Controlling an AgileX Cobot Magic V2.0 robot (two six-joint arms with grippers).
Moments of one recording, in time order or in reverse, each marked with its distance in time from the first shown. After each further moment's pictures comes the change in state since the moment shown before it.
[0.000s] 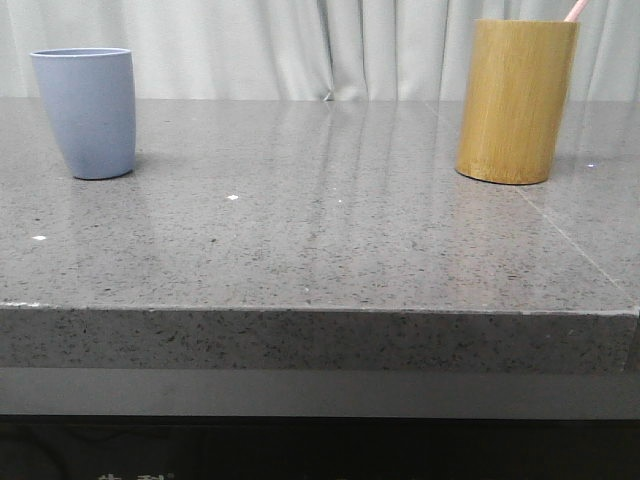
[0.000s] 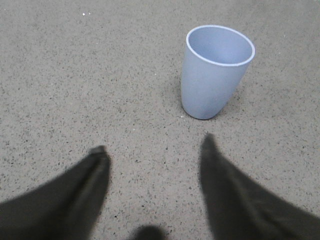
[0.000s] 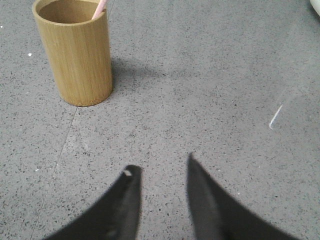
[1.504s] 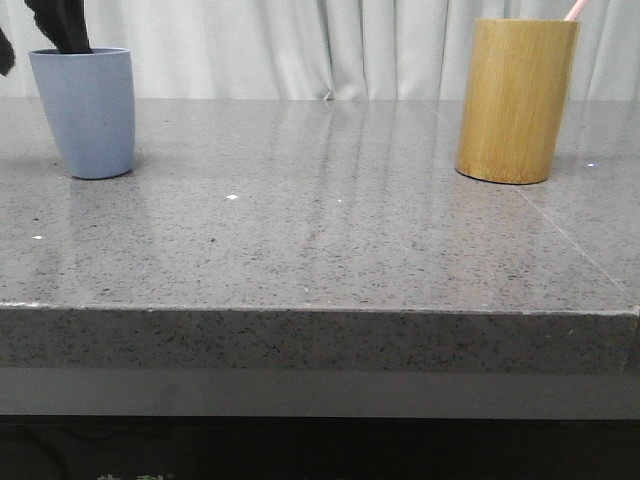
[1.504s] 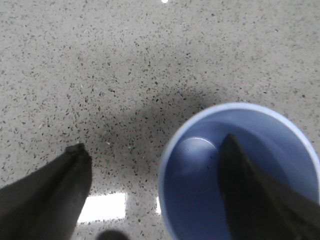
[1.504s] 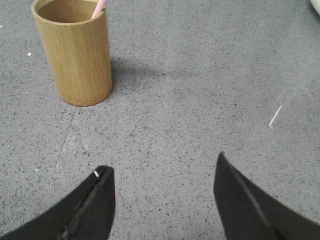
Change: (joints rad) left arm -0.058 1.082 -1.102 0.033 0.614 0.002; right arm 0.000 0.000 0.000 0.000 0.004 -0.001
